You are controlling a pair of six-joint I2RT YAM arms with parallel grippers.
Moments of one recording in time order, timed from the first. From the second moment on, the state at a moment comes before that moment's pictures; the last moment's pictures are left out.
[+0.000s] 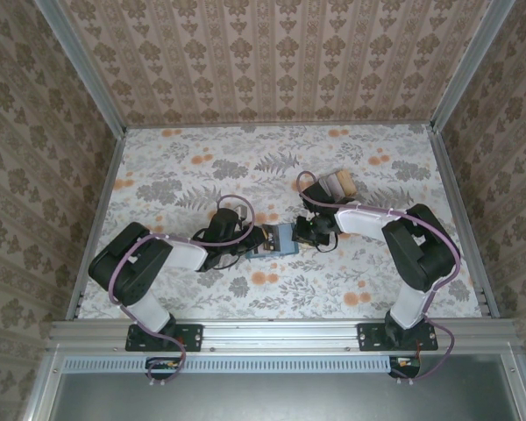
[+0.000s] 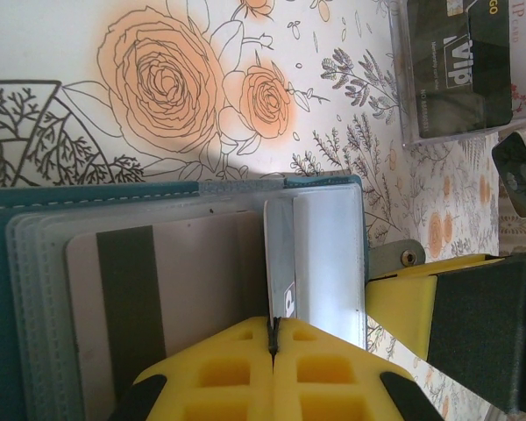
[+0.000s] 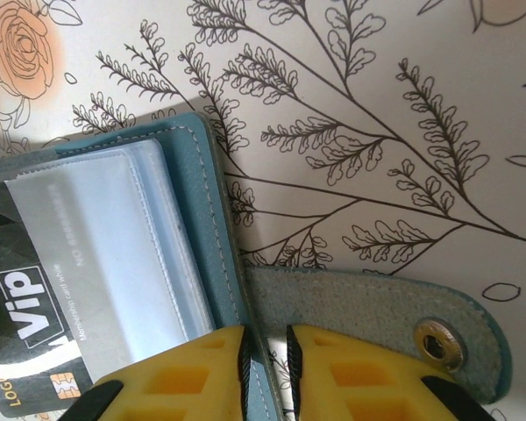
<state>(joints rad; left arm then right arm) -0.69 1.64 0.51 0.51 0.31 -0.99 0.53 1.76 0.97 -0.41 -0.24 0.74</state>
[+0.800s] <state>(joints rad) -0.70 1.68 0.55 0.49 0.33 -1.01 0.53 1.75 0.95 -0.37 -0.24 0.76</state>
